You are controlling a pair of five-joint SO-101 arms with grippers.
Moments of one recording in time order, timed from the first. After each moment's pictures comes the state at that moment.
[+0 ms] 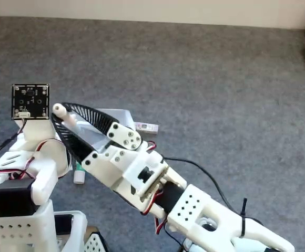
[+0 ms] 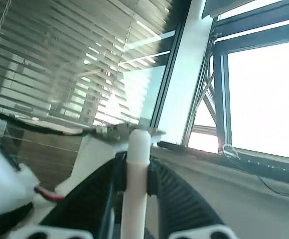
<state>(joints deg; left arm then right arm) -10.4 -64.6 34.9 82.7 3.7 -59.1 -44.7 61.2 -40.4 15.6</state>
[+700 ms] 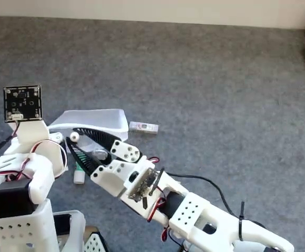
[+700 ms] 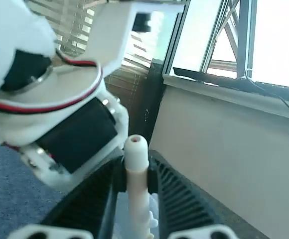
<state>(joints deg) -14.4 -65.2 36.7 82.7 3.6 -59.6 -44.7 76.1 -40.9 16.0</state>
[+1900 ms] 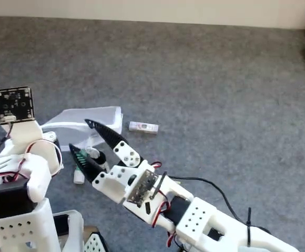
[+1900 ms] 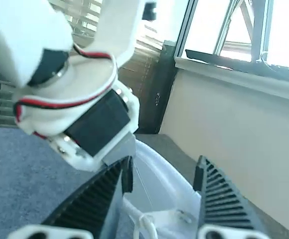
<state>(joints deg) -20.6 -65.4 39.8 79.3 3.7 -60.5 -54.1 77.3 -27.0 15.9</state>
